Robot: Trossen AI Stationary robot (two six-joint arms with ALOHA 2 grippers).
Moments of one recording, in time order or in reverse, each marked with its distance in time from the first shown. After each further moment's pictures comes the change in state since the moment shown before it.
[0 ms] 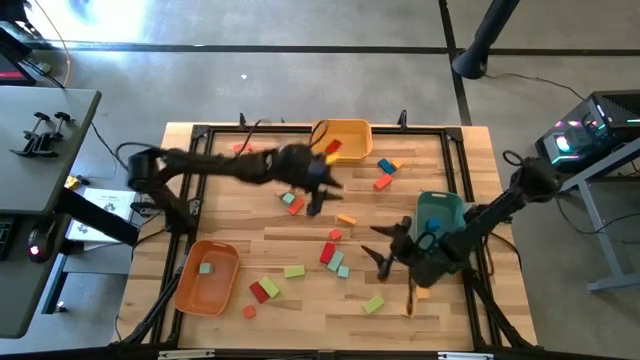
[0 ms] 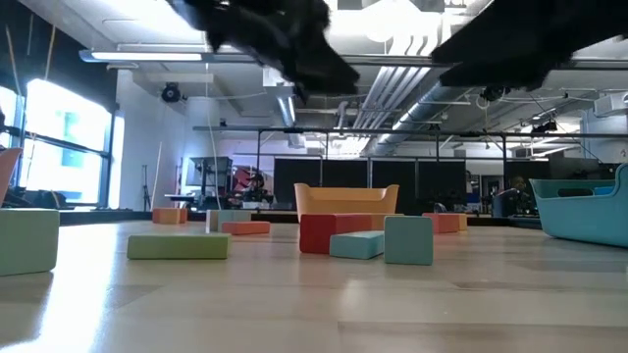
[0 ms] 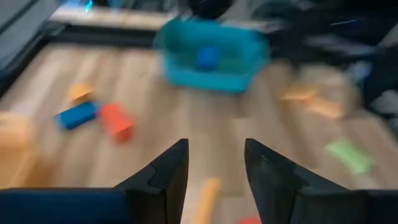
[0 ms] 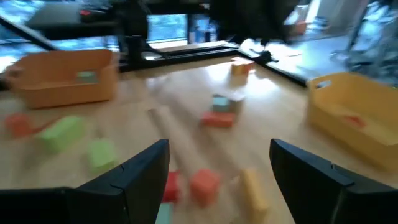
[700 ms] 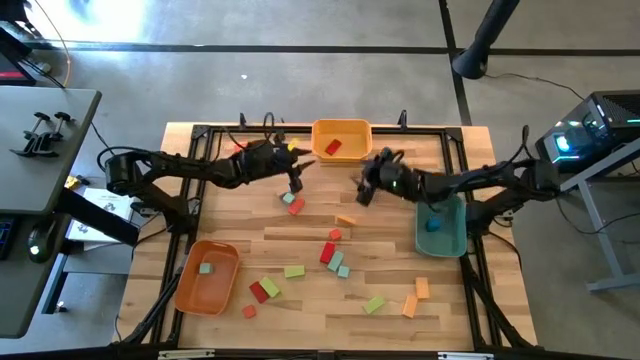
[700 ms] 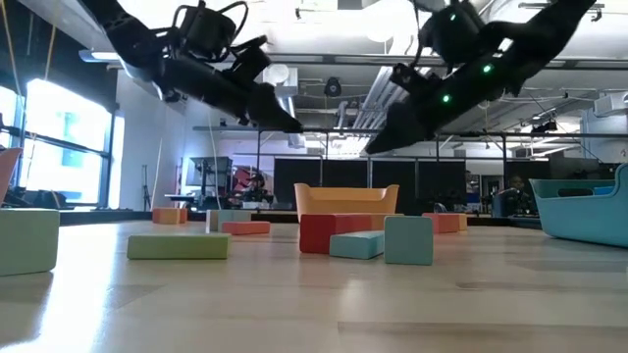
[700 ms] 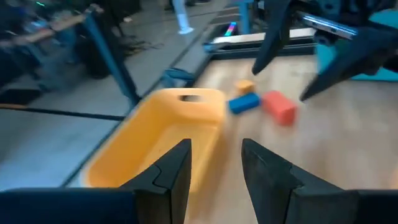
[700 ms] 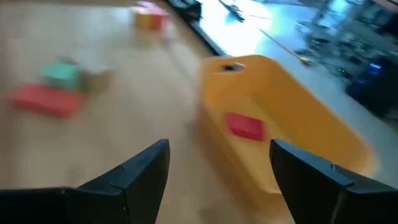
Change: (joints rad) left arm 0.208 -0.132 -0.412 0.487 -0.356 0.242; right arm -0.852 -0.005 0.004 0.023 -0.670 -0.519
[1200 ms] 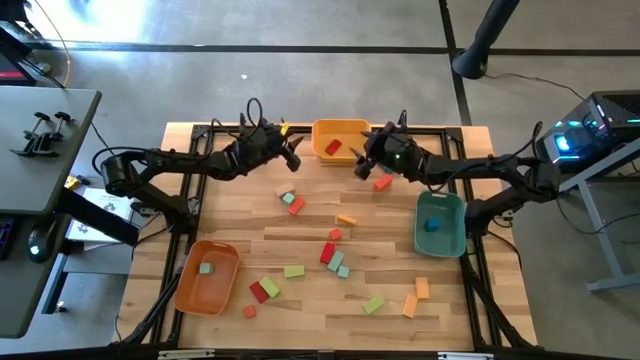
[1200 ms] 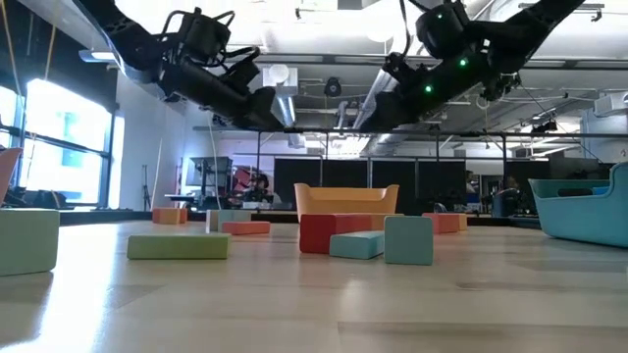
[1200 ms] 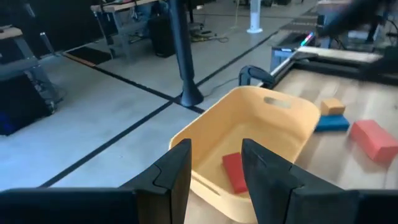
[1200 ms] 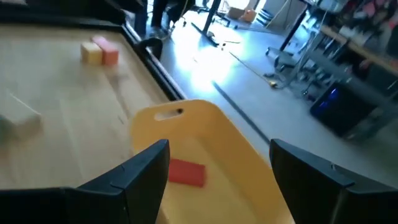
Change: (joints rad) left arm 0.078 -0.026 0.001 -0.019 -0.156 -0.173; right arm -0.156 -0.002 0.104 0.031 -0.072 -0.181
